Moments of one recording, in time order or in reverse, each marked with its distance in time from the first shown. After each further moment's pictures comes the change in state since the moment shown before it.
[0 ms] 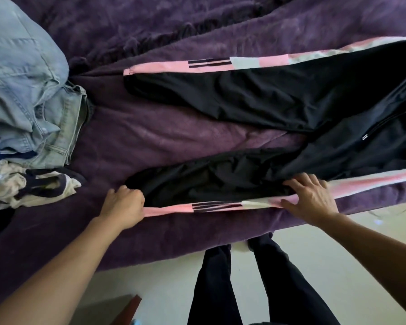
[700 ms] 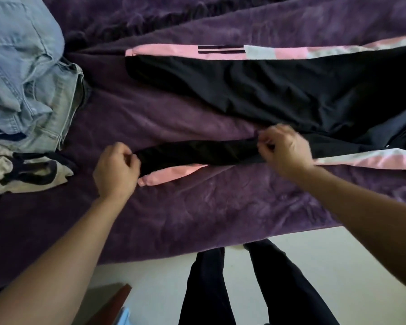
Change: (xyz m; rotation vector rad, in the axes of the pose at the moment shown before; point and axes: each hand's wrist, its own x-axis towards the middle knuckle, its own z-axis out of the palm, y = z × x) left_hand 0.044 -0.003 -0.005 -0.642 0.701 -0.301; right_hand 0.094 -0.080 -0.061 0.263 0.349 -0.184
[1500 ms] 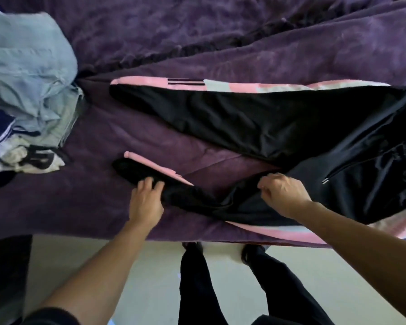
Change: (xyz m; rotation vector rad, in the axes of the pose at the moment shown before) left_hand -0.130 0.191 0.033 0.444 -0.331 0.082; right_hand -0.045 0.174 -0.089 -0.147 -0.433 -0.225
